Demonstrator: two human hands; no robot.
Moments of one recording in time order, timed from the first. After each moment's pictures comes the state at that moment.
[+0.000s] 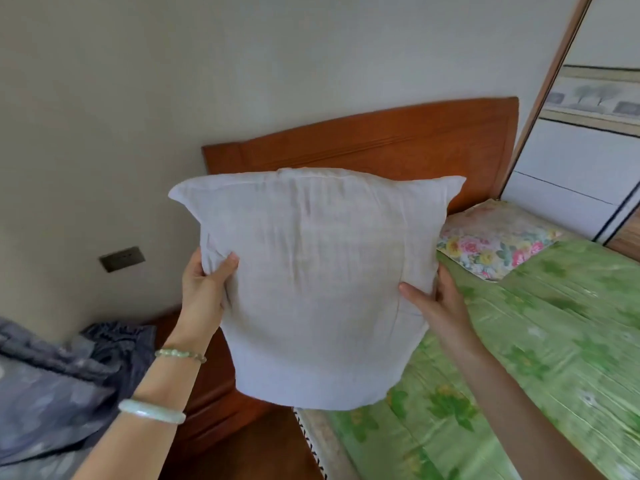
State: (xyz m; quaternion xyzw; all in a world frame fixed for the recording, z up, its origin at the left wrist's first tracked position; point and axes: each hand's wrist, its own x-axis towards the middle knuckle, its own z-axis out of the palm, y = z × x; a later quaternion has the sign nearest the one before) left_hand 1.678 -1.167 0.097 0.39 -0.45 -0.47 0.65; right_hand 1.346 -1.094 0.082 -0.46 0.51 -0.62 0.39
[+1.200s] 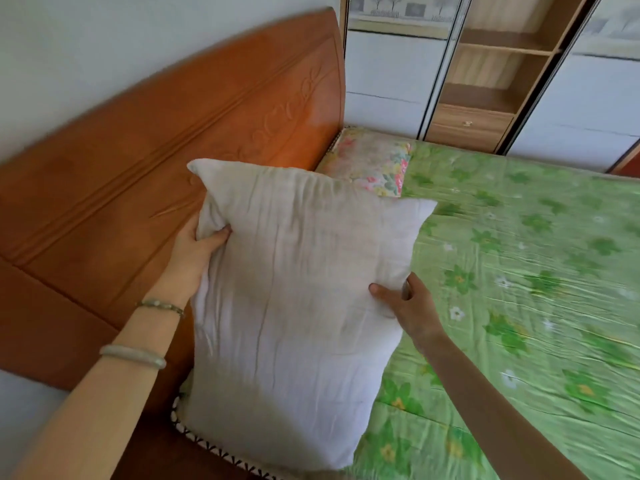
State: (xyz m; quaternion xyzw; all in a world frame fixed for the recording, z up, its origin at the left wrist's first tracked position) left_hand 1.520 -1.605 0.038 0.32 -0.61 -0.65 0.32; right_hand 1.340 -1.305 -0.008 -0.15 0.74 -0.62 0.22
